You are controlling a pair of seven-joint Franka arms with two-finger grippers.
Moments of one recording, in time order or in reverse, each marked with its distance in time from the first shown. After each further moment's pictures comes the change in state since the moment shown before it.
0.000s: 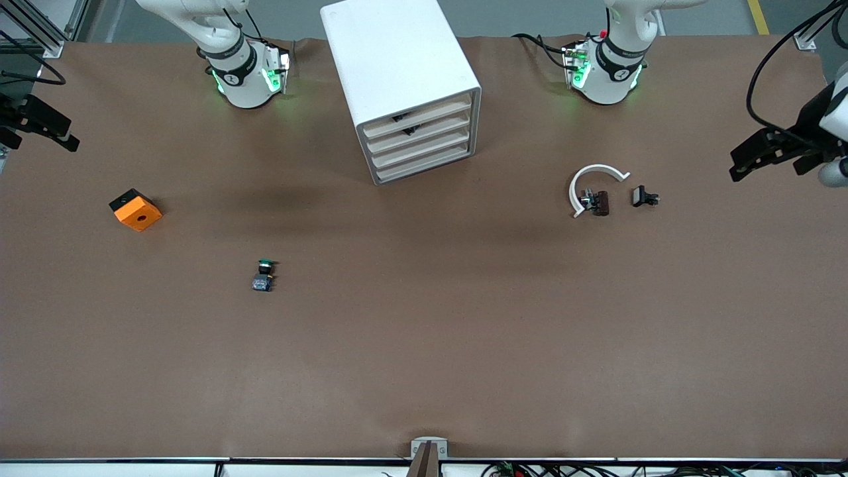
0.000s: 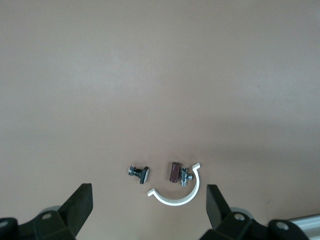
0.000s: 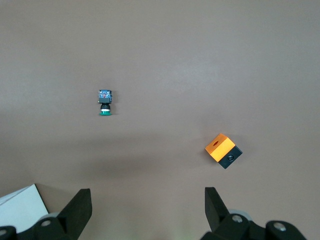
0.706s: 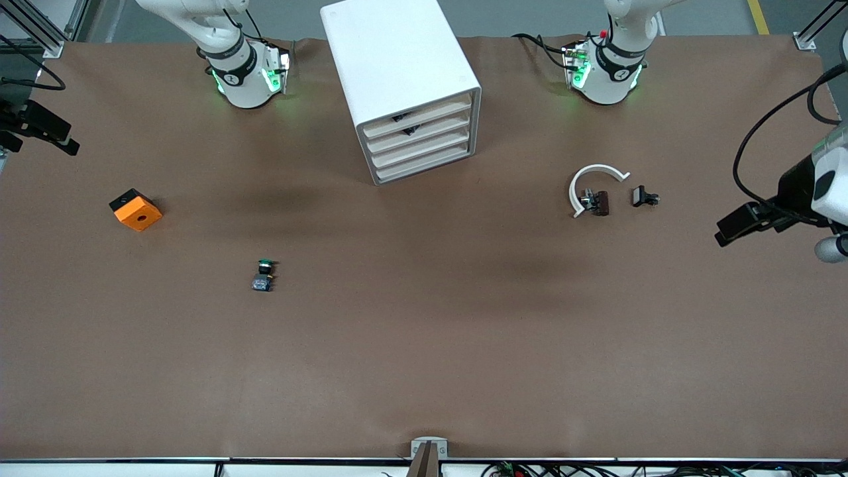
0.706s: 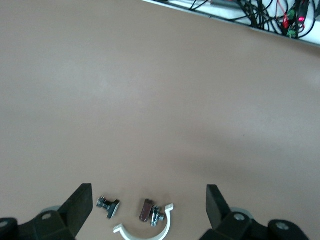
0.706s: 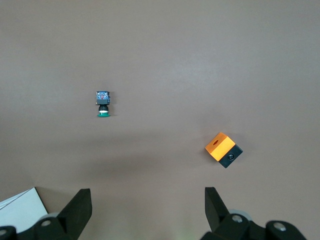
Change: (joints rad) left arm 0.296 0.211 -0.397 0.141 0.092 0.105 -0.248; right arm 0.000 0.012 -0.005 -0.001 0.000 0.006 0.035
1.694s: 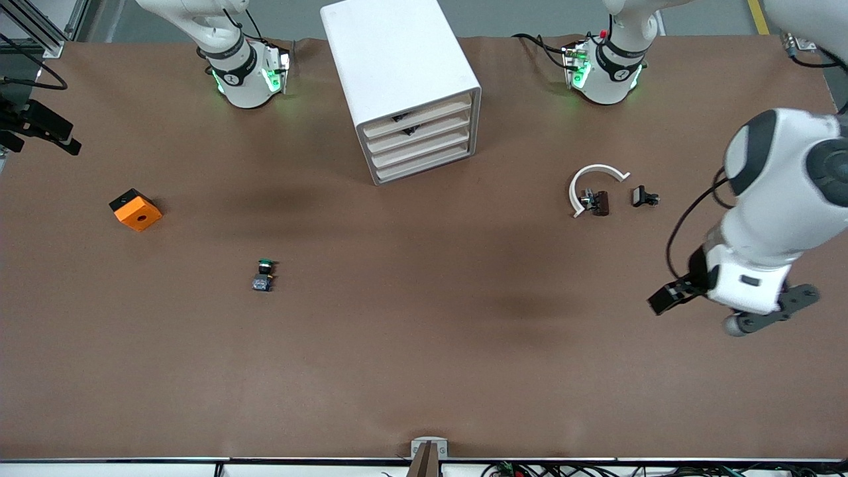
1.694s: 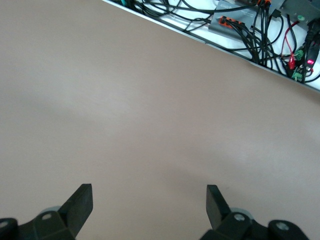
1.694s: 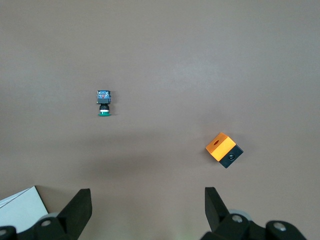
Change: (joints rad) left arm -0.057 0.219 -0.039 -0.010 0.158 0.267 -0.267; right arm 0.002 0.001 0.004 0.001 0.000 -0.002 -0.003
